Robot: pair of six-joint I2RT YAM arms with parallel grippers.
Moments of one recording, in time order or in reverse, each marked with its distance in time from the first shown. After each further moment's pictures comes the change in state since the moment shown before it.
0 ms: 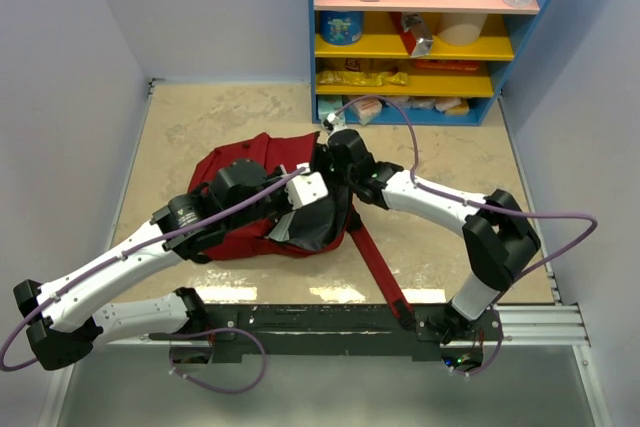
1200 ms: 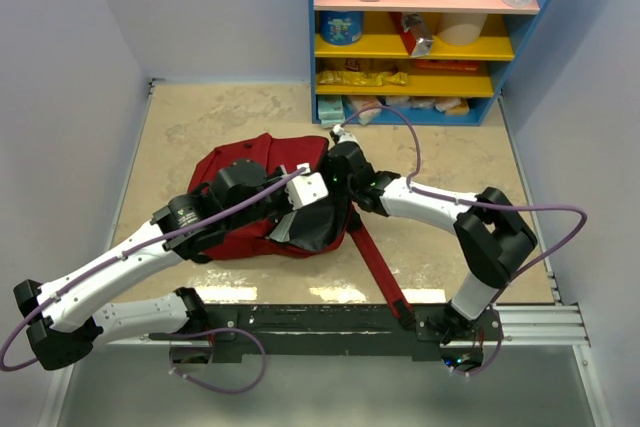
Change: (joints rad) left arm 0.000 0.000 -0.001 0.000 0.004 0.000; right arm -0.001 0.013 -0.112 0.023 0.148 -0.045
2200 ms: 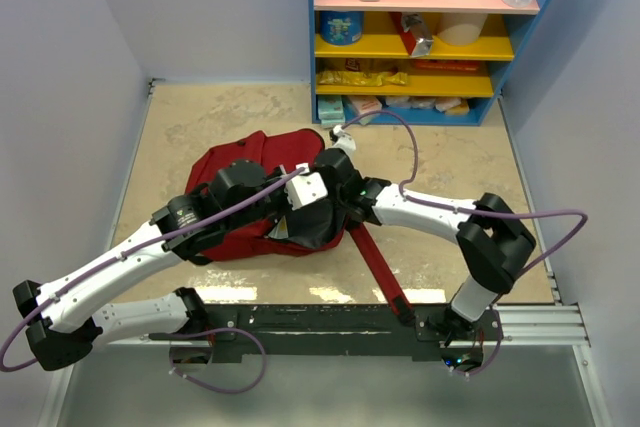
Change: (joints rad) left arm 0.000 -0.005 -0.002 0.000 -0.002 -0.004; right arm 0.120 0.014 0.059 0.043 0.215 0.211
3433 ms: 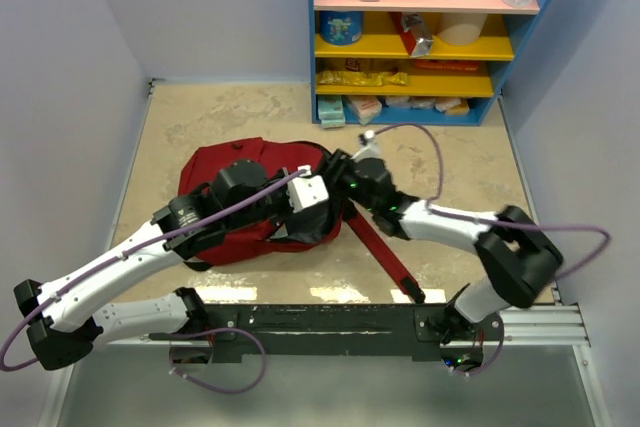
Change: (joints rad) left arm 0.000 0.004 0.000 -0.006 0.056 0.000; right arm -0.087 -0.103 -0.284 0.452 -0.192 0.043
